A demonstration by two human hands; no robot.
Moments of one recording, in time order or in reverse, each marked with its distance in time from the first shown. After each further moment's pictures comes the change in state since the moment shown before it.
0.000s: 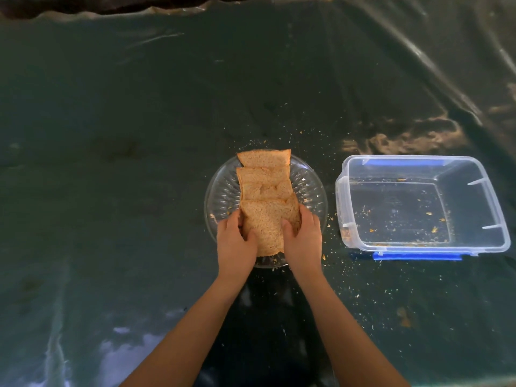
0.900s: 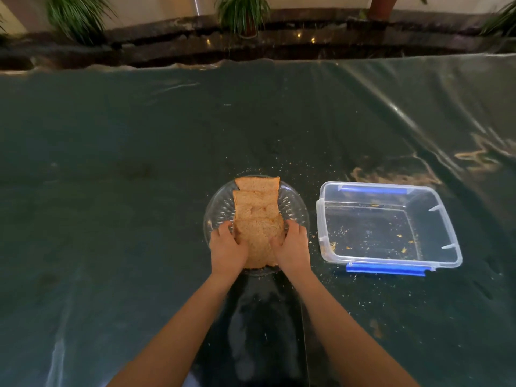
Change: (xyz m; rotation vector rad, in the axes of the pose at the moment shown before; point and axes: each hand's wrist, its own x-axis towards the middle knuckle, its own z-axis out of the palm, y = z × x) left_hand -0.009 0.020 -0.005 0.056 0.049 -0.060; right_hand 0.008 -0.005 -0.026 -0.148 -0.161 -0.050
